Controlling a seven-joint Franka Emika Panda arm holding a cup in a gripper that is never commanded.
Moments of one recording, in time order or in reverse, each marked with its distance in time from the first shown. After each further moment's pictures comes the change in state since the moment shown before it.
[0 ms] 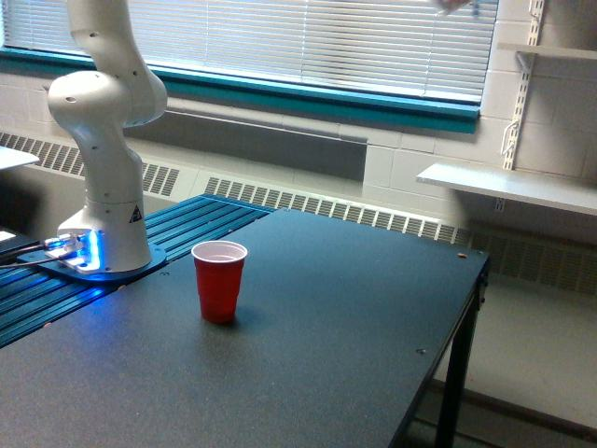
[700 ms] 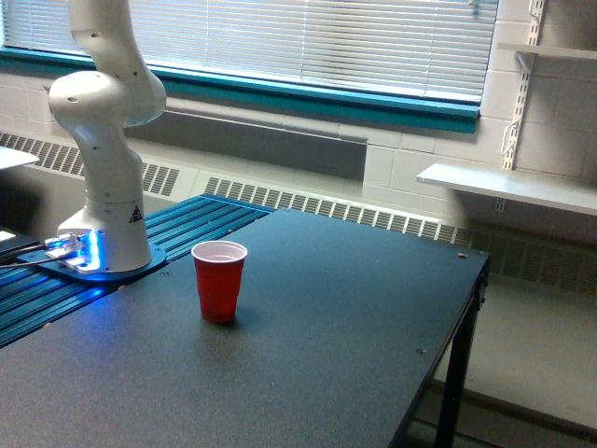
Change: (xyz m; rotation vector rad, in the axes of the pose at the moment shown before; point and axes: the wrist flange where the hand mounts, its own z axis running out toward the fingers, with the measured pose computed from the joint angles) arm 0.036 -0.025 -0.021 0.201 0.046 0.138
